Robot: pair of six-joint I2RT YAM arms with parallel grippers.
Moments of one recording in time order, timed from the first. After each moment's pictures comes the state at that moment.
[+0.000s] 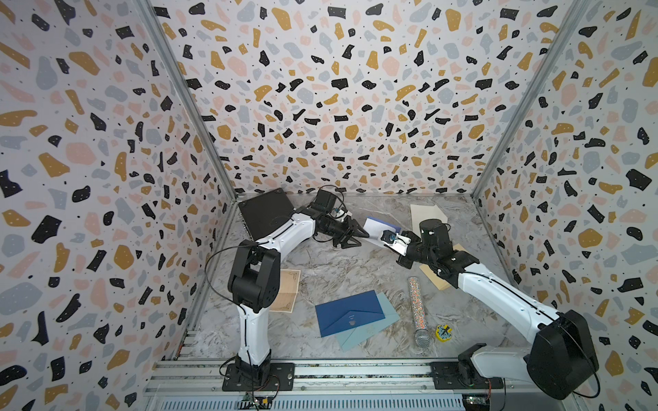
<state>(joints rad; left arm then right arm) -0.43 1.99 1.61 -0.59 0.94 -0.83 0.49 1.29 0.92 -0.19 -0.33 -0.72</state>
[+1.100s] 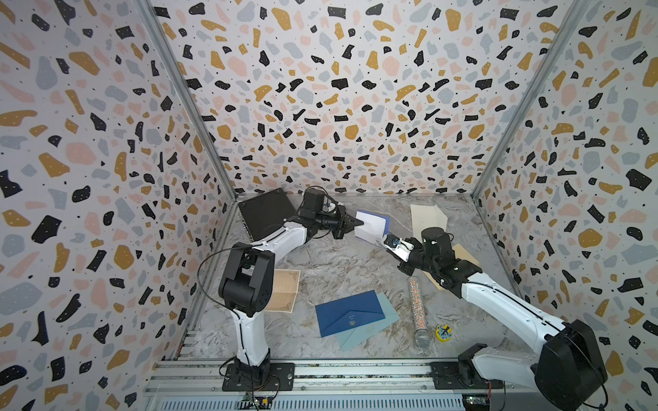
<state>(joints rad) -0.37 1.92 1.39 0.02 0.98 -1.33 0.51 1.22 0.82 -0.14 -0.27 -0.60</state>
